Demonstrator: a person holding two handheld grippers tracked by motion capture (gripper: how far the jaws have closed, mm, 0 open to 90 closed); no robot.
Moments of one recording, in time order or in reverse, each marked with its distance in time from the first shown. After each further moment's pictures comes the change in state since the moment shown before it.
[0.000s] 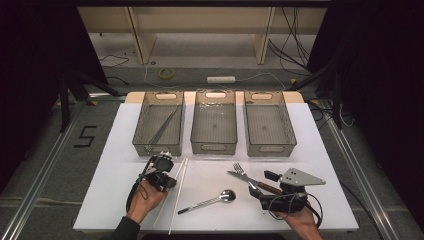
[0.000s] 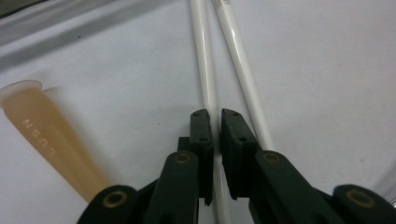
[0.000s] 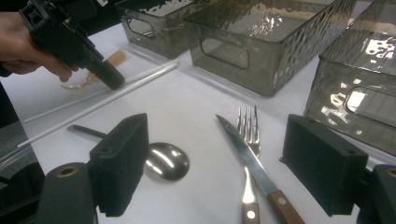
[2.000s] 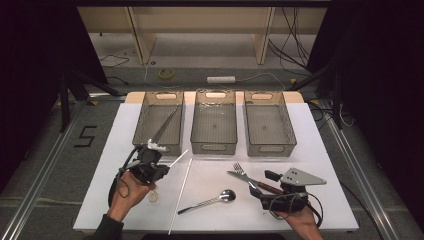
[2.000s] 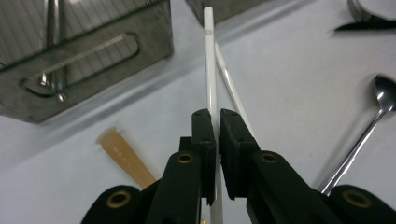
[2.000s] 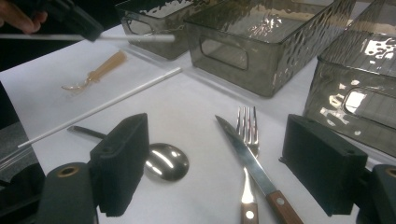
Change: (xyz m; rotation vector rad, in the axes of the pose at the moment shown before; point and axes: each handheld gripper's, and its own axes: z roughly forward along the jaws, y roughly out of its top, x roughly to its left) left arm 0.012 0.006 -0.076 -0.214 -0.018 0.106; right arm -0.001 0.000 -0.001 -0.003 0.001 0.005
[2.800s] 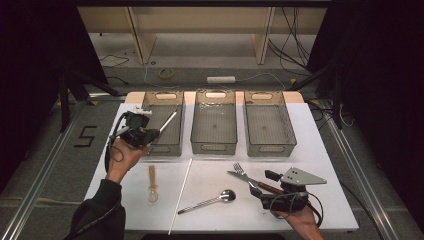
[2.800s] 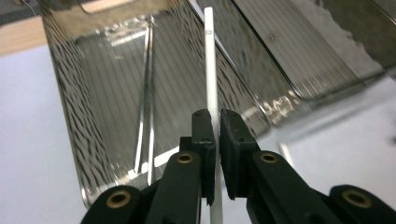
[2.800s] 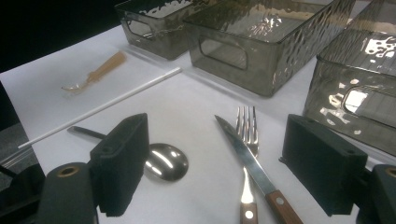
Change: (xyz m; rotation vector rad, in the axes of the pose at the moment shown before) left arm 0.066 0.065 0.007 -0.160 0.100 -0.072; right arm -0.001 0.000 0.000 0.001 0.002 0.006
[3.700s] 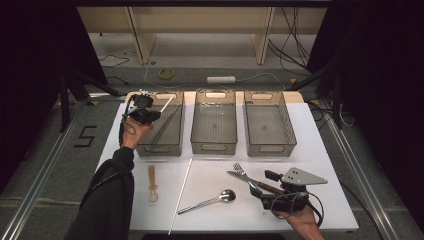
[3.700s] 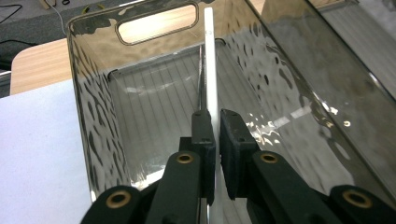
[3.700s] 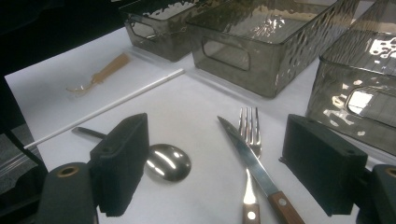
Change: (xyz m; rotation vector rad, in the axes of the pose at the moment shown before) left arm 0.049 0.034 0.087 -0.003 0.057 -0.041; right arm -0.001 0.000 -0.001 -0.007 0.015 0.003
